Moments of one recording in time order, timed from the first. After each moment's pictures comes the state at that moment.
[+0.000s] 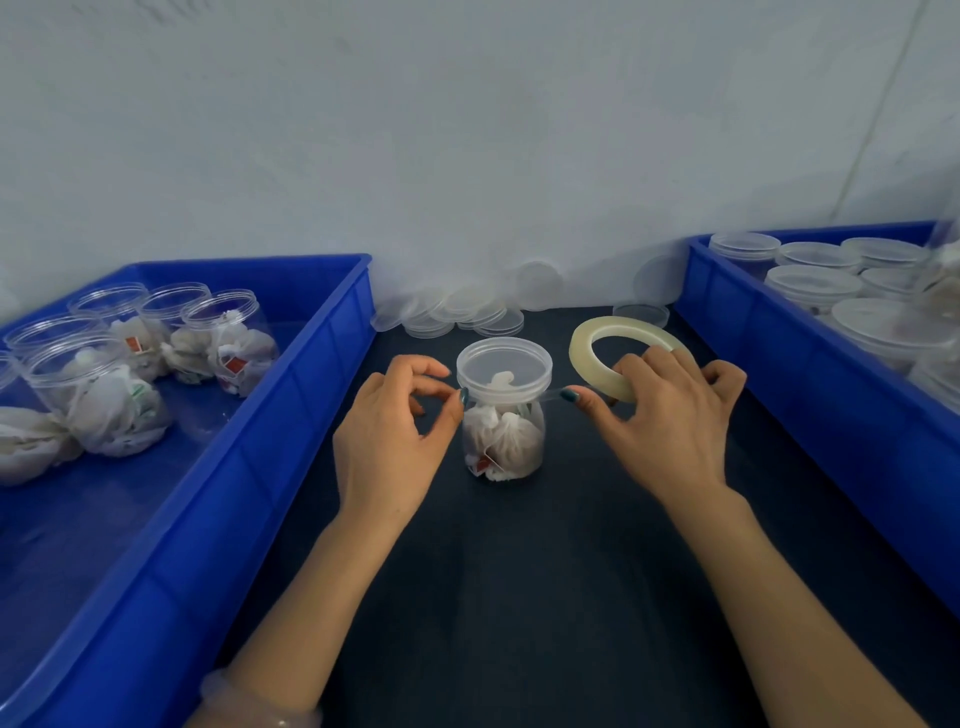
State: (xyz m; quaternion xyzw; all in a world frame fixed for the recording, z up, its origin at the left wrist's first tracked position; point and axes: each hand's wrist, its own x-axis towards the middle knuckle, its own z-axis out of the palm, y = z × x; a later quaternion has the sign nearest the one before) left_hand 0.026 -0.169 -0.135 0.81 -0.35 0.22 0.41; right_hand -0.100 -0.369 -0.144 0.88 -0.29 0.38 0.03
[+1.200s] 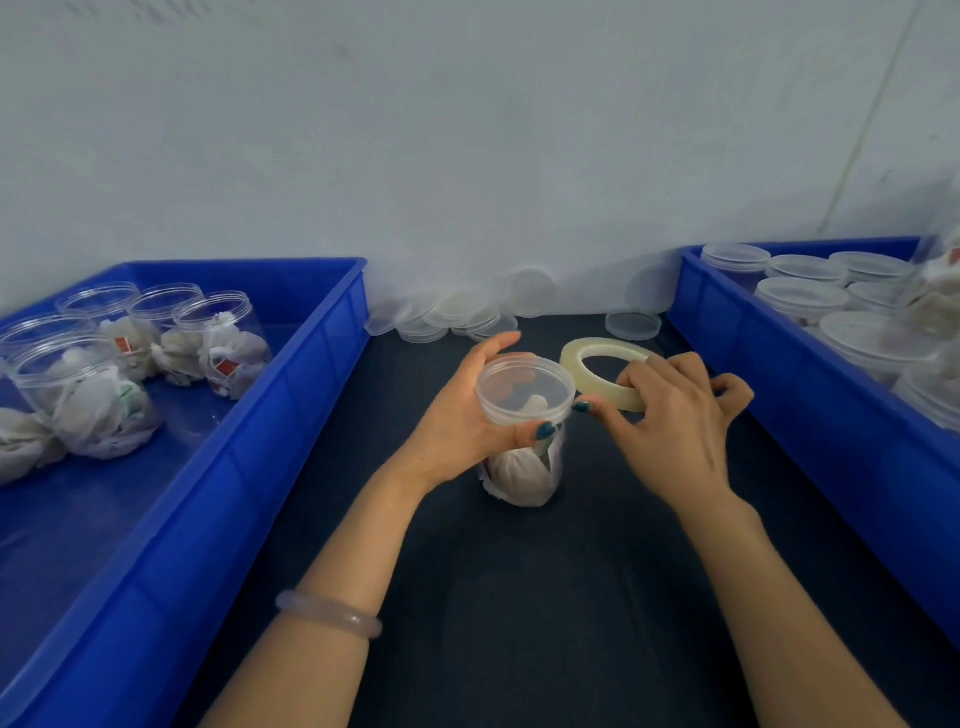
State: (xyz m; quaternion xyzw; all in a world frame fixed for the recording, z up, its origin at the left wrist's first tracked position) left_hand 0.043 -0.224 -0.137 0.69 -0.47 -0.16 0.53; right_hand -0.110 -0.378 -0.137 0.89 -0.27 0.37 -0.04
